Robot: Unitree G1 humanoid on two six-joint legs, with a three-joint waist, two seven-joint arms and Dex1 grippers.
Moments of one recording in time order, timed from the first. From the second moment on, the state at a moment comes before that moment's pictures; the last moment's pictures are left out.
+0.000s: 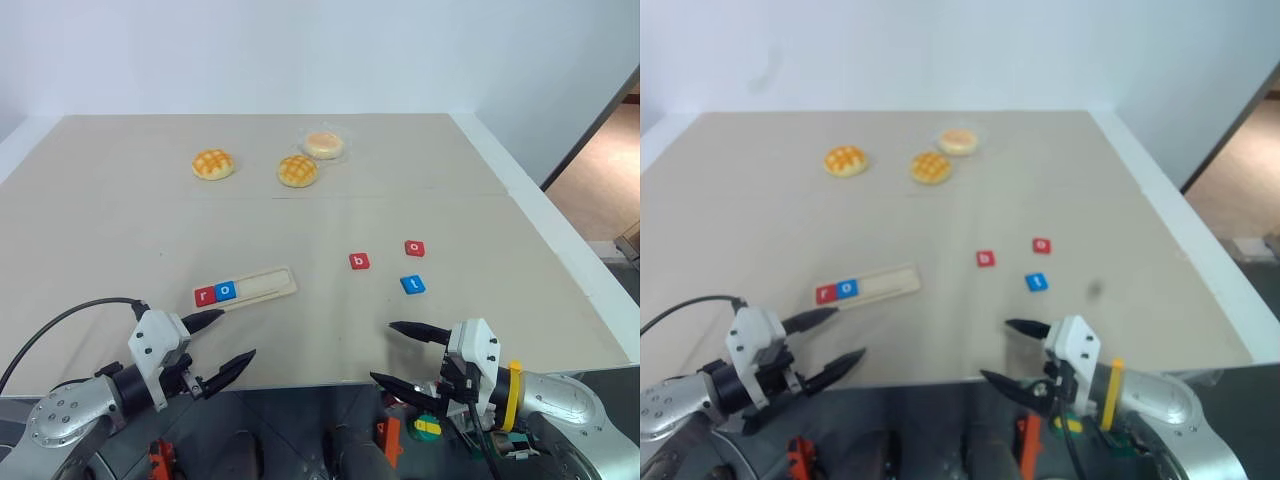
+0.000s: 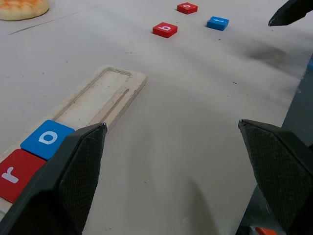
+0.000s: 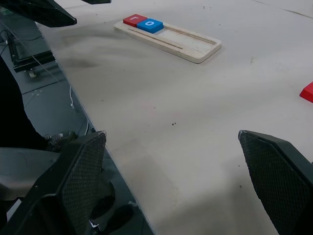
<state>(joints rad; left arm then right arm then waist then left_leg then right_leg) 0.36 0.62 0.19 -0.68 -0.52 0.36 -0.72 0.28 -0.69 -0.10 -0.61 0.47 0.31 0.87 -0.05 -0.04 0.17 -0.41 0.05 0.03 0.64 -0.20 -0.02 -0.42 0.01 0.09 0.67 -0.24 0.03</state>
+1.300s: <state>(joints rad) -0.32 0.81 -0.02 -0.07 -0.44 0.33 -1.15 -0.31 -0.63 0.12 -0.32 0.52 0.37 1.08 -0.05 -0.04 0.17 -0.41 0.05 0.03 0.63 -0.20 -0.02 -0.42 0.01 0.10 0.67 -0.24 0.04</state>
